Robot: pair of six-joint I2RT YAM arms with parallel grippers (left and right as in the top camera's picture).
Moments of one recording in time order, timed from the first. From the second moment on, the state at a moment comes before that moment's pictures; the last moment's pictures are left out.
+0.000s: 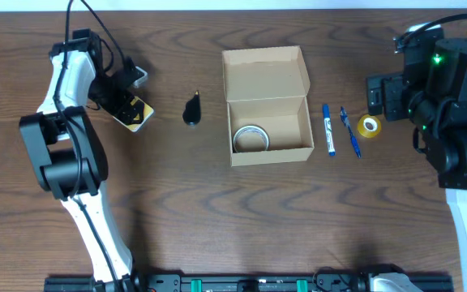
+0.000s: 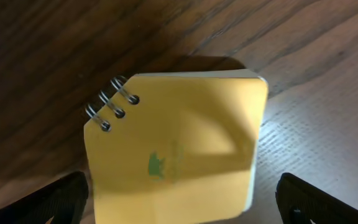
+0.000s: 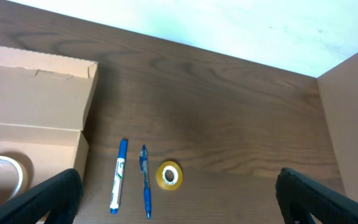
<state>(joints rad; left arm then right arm) 0.17 2.30 1.86 -1.15 0.19 0.85 0.10 1.24 1.53 -0.95 0.18 -0.16</state>
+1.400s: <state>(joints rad) 0.15 2.30 1.87 -1.13 0.11 0.86 0.11 1.24 1.53 -0.96 0.18 -0.16</state>
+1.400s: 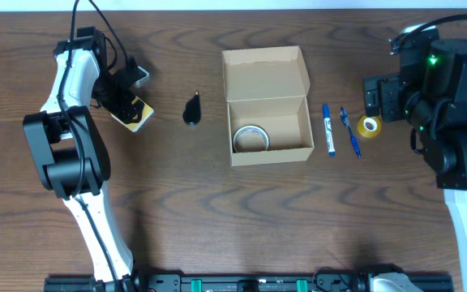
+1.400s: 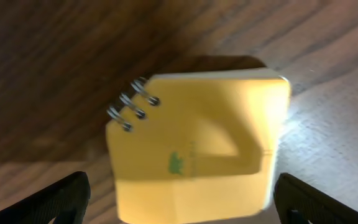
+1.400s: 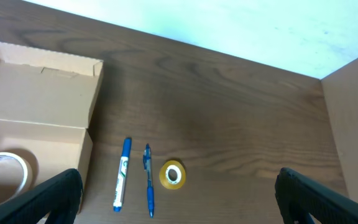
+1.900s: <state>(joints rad) 0.10 2.30 1.87 -1.10 0.10 0.87 0.11 1.24 1.53 -0.96 0.18 -0.16</state>
